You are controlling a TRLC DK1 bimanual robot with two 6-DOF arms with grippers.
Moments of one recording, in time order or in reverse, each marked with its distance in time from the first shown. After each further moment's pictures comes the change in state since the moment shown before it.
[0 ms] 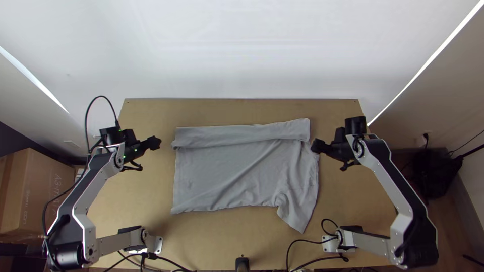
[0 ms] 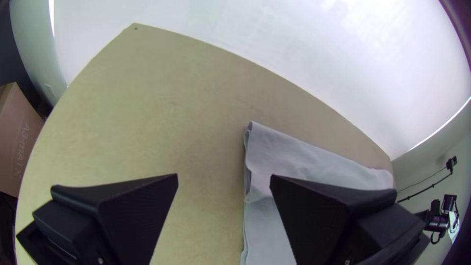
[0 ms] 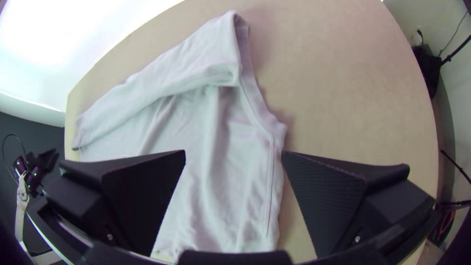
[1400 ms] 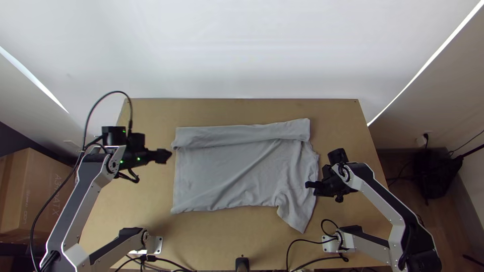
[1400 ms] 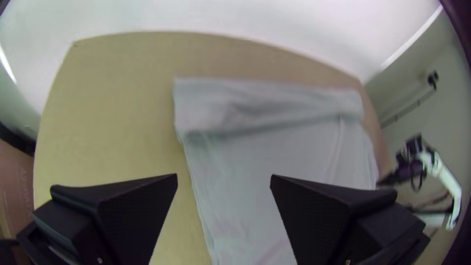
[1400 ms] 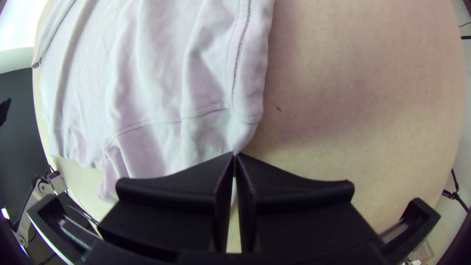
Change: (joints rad) left arm -0.174 -0.188 0.150 -0.523 0.048 0.232; right arm 0.084 -0.073 -0.366 -0.117 0.000 -0.105
